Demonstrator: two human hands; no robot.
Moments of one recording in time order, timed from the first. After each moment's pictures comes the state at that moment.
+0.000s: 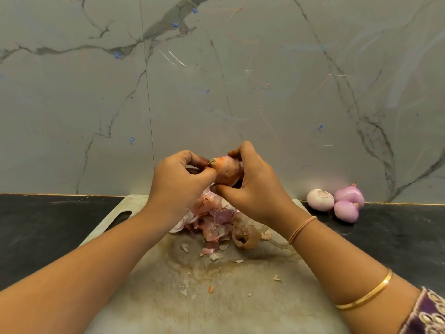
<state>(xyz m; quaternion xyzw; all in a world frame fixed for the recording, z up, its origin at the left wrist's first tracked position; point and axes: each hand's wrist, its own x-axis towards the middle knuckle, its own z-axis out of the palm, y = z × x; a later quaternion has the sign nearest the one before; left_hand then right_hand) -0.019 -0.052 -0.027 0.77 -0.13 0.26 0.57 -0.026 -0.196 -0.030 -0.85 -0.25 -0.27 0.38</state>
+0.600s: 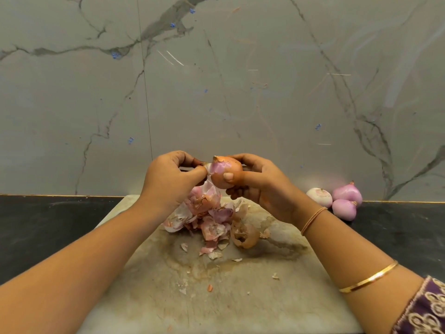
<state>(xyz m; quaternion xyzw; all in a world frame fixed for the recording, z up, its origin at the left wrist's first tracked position) -0.009 -0.041 -0.027 0.78 -0.11 0.22 0.57 -0.020 -0.215 -0.026 -0.71 -0.21 0.01 0.68</state>
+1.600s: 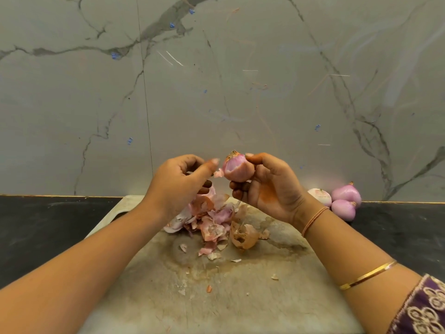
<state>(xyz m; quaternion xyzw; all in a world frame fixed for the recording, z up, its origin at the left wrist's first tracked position) -0.020 -0.045 -0.025 0.78 -0.17 0.15 0.59 -0.018 -0.218 -0.026 -0.57 -0.10 0.09 0.81</state>
